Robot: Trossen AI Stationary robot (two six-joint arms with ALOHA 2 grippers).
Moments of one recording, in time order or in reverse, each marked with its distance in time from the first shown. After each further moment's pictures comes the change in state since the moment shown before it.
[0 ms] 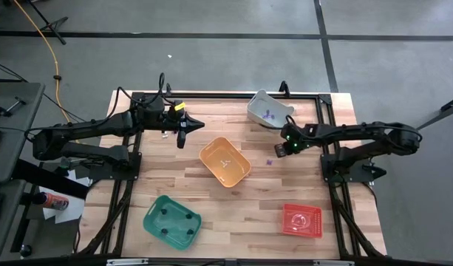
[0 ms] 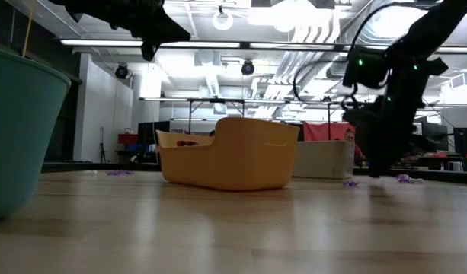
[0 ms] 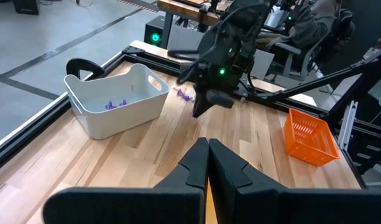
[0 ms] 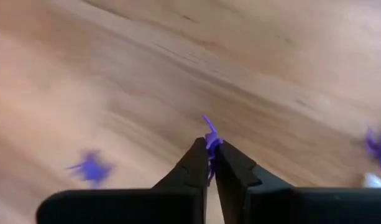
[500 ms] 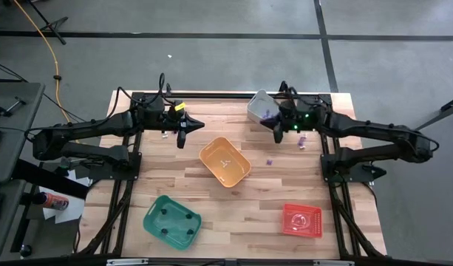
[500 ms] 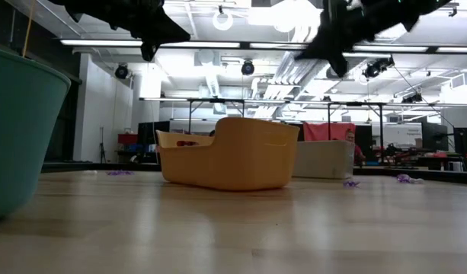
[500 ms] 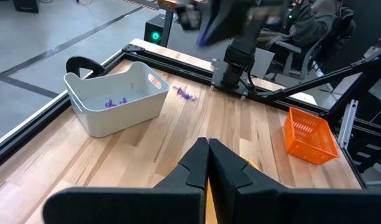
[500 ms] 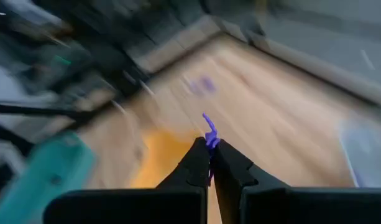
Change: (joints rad) left arm 0.000 0.000 0.000 -0.006 0.000 0.000; right arm 0.007 -0.203 0.266 0.364 -0.118 -0.451
